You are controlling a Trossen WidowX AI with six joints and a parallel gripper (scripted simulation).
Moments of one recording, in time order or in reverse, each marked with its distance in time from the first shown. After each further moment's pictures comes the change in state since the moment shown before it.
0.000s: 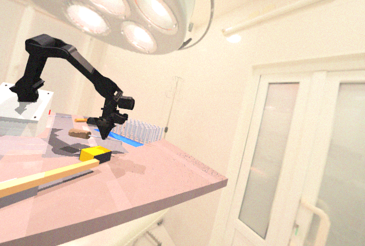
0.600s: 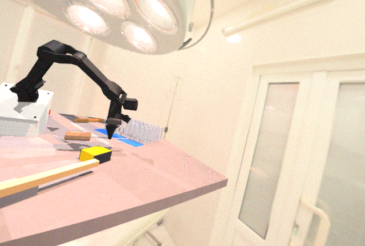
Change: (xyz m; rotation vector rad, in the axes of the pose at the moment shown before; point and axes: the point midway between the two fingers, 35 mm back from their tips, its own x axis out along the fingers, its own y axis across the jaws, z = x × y) arm 0.002 0.032 0.007 -0.599 -0.029 -0.106
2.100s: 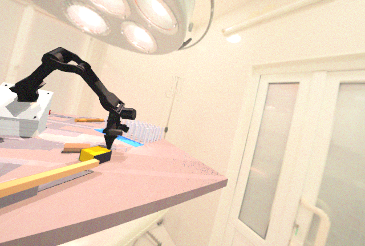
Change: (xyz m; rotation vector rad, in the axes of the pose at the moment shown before) arm 0.050 0.016 0.004 -0.116 0.001 -0.032
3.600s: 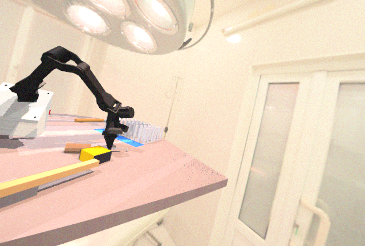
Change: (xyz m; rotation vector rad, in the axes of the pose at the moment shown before) arm 0.002 0.002 0.002 -0.005 -0.041 -0.088
